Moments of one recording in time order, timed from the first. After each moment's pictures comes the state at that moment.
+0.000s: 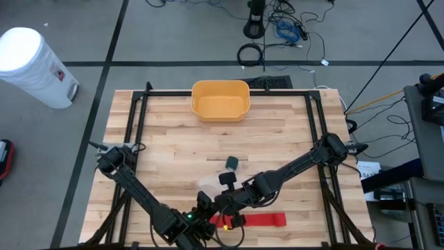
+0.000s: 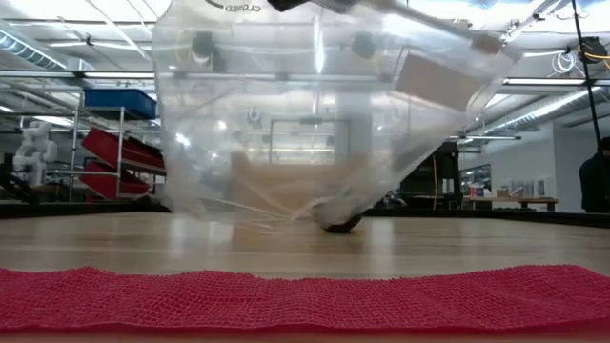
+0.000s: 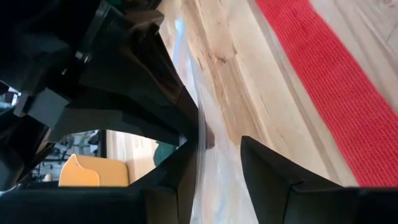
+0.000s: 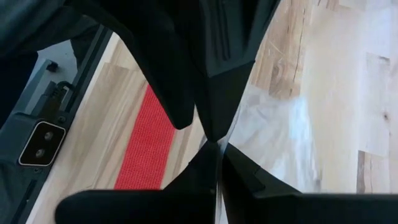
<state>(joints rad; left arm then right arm) -0.76 2.01 1.64 -0.78 -0.89 -0.02 0.46 2.00 1.74 -0.67 0.18 0.15</state>
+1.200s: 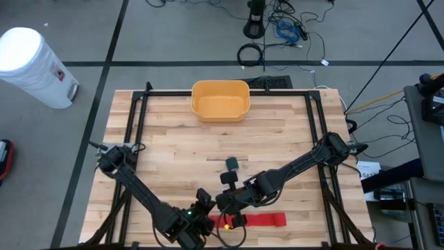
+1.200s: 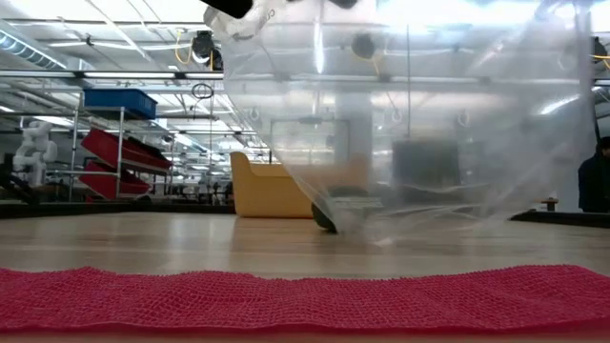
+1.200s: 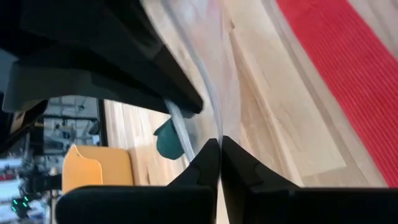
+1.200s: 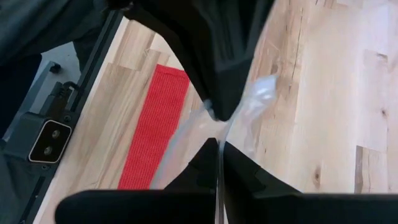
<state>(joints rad) -0.75 2.01 1.64 -0.88 -0.87 -0.02 0.47 1.98 1.74 -0.69 0.18 0.16</state>
